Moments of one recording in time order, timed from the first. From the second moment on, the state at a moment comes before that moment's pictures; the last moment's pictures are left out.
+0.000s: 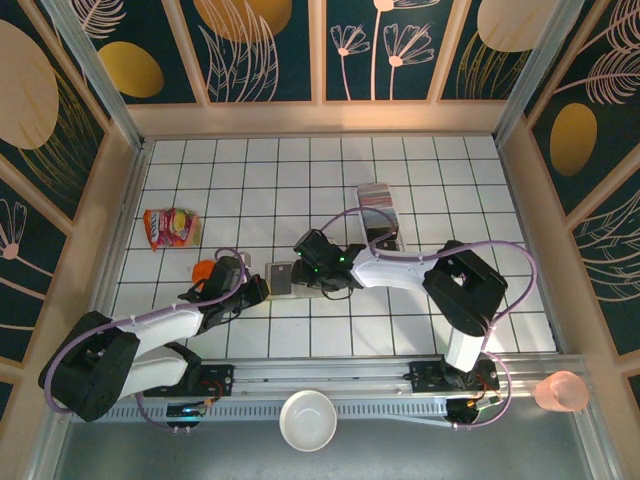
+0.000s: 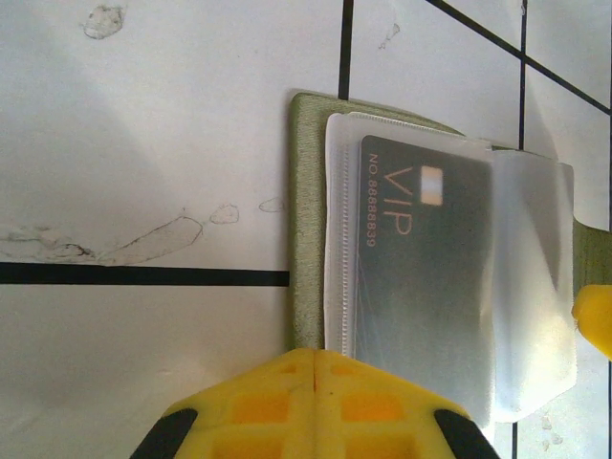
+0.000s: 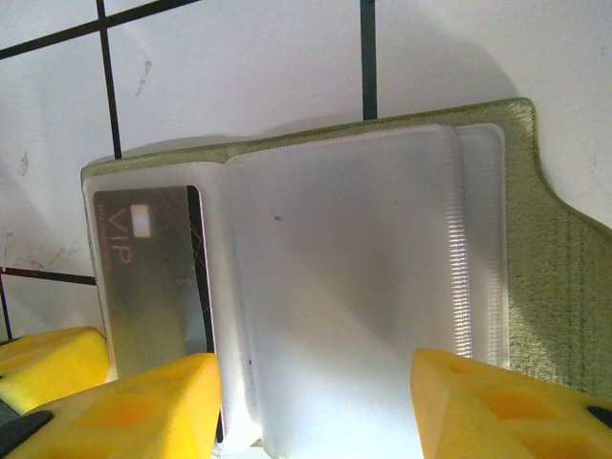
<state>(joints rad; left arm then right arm) -0.54 1.19 0.25 0.12 0.15 -0.84 1.00 1.77 1.04 -0.30 0.03 1.04</state>
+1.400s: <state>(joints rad) -0.54 1.07 0.22 0.09 0.09 -0.88 1.02 1.87 1.05 0.08 -0.13 1.15</state>
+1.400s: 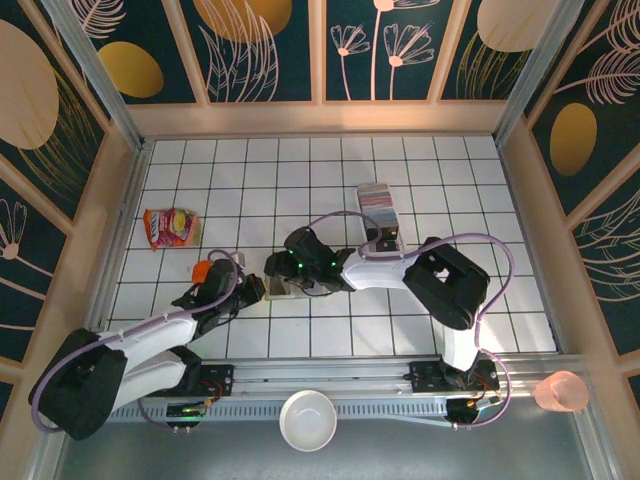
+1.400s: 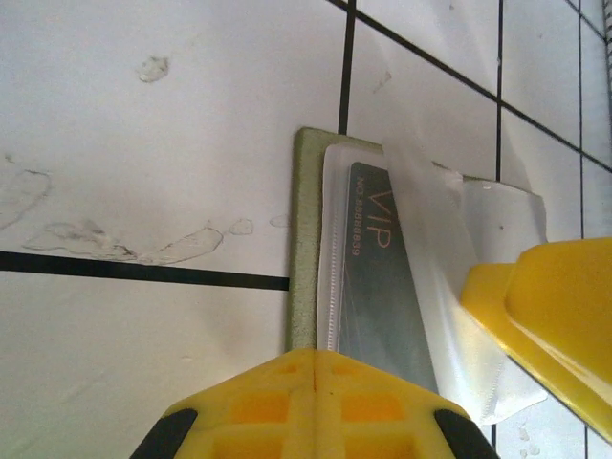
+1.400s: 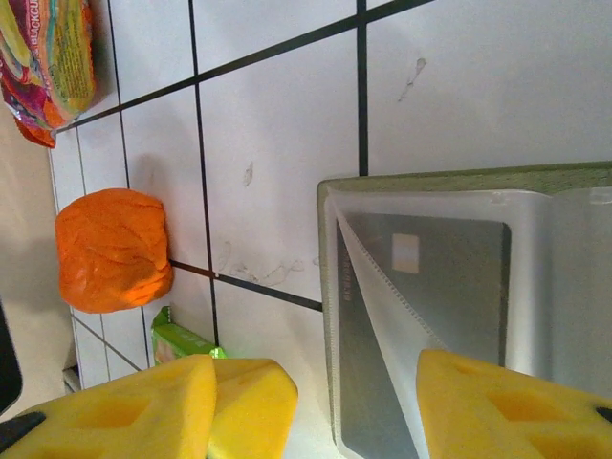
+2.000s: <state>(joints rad) -0.54 0.79 0.21 -0.11 -0.06 -0.98 1.05 1.89 1.15 0.22 -0.18 1.11</state>
